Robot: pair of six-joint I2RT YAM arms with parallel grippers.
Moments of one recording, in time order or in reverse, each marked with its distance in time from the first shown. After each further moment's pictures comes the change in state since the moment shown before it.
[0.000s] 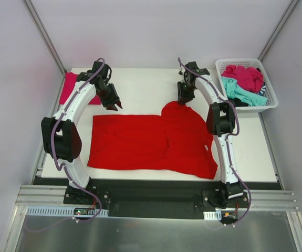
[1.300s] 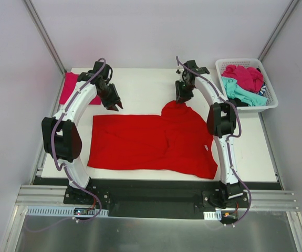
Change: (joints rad) left arm -0.013 0.000 0.000 0.000 -0.004 0.000; right arm 0.022 -0.061 -0.039 -0.006 -0.027 -0.022
